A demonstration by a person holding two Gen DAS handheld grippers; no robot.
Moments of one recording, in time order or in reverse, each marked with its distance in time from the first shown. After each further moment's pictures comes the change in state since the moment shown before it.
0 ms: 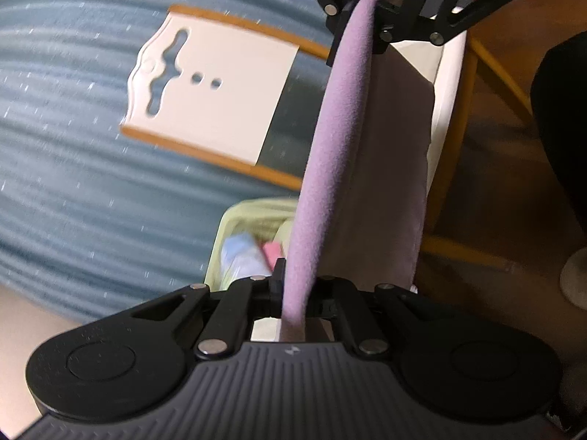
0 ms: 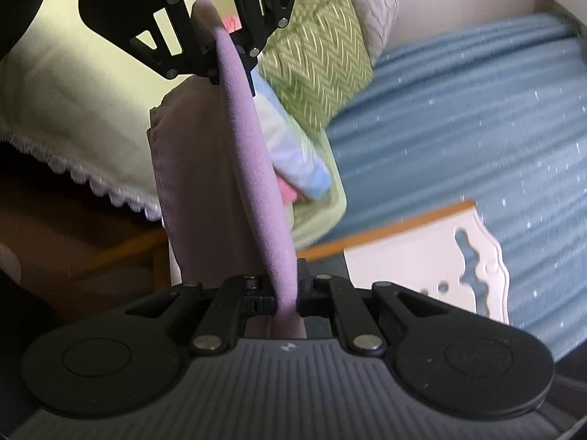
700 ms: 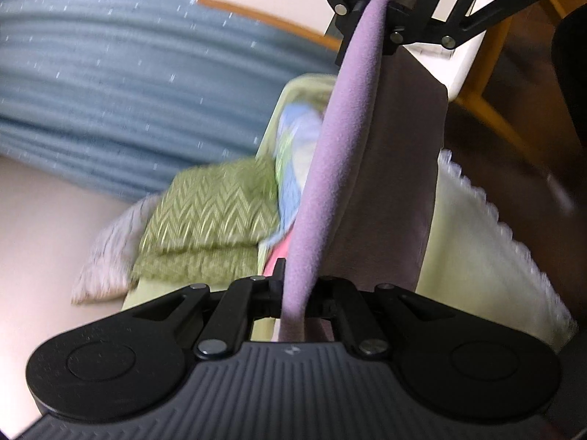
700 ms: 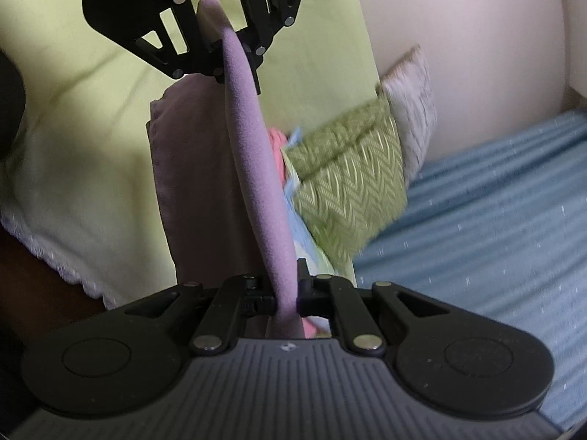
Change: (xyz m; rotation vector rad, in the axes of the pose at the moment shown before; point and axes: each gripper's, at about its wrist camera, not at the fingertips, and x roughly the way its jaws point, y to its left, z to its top) left arm -0.056 0.033 -0.127 -0.124 0.299 0.159; right arm -0.045 0.083 0.164 -0.109 -0.301 0.039
